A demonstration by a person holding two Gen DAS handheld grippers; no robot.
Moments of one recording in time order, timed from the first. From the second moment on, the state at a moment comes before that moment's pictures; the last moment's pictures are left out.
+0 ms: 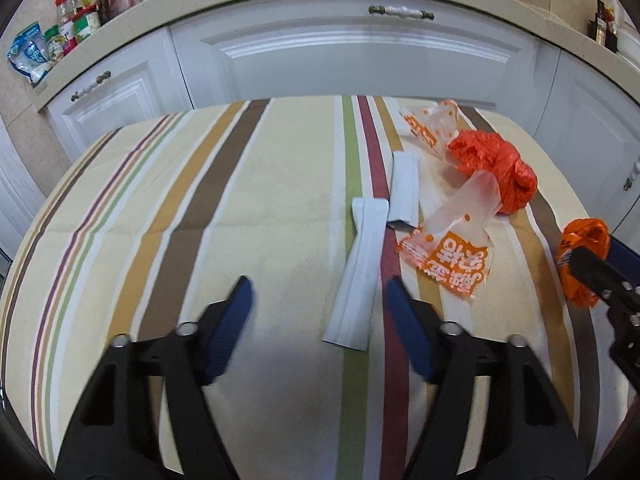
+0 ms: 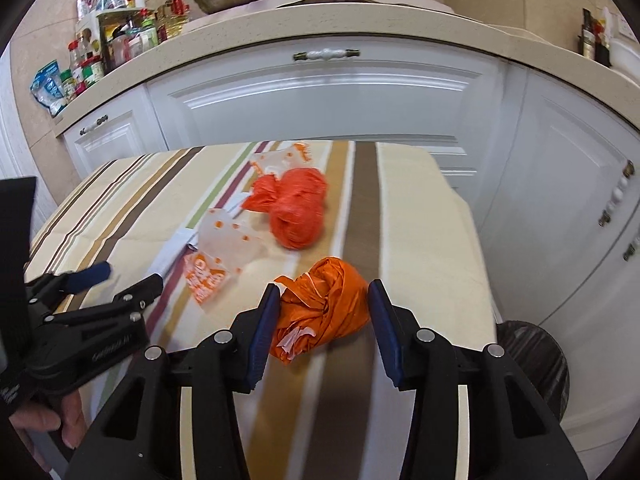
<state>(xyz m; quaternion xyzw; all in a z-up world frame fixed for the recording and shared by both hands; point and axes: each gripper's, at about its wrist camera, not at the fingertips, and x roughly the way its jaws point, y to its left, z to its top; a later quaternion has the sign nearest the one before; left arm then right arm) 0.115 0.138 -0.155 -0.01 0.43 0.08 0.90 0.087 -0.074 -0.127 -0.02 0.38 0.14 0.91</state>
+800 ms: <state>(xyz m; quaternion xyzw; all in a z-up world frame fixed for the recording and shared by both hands) 0.060 0.096 -0.117 0.01 0.38 0.04 0.93 0.039 -0.133 -0.112 -0.03 0.33 0.08 0.94</state>
